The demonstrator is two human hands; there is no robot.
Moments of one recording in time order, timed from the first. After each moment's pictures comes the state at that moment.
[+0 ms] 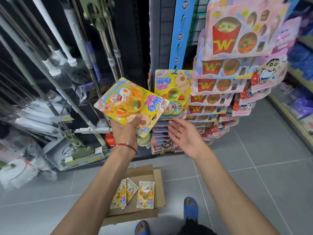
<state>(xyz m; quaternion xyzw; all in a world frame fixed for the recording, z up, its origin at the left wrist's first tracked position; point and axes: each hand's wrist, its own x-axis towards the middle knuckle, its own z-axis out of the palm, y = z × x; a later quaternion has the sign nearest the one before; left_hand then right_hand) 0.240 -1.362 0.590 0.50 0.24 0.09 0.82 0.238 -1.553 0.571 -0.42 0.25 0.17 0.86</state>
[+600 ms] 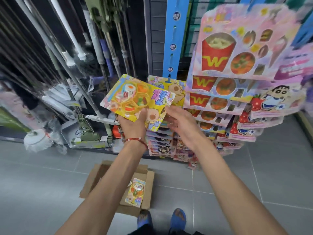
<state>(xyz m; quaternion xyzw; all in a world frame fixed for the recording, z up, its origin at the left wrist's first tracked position) 0.263 -1.480 0.606 0.50 0.32 0.22 0.77 0.298 -1.625 0.628 -0.61 0.00 0.24 0.75</state>
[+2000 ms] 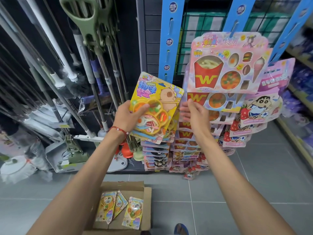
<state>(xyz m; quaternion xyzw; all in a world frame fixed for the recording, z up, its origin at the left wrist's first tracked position) 0.318 -1.412 0.660 0.81 0.10 0.07 0.58 0.333 -1.638 0.656 -0.71 0.08 -0.05 0.70</state>
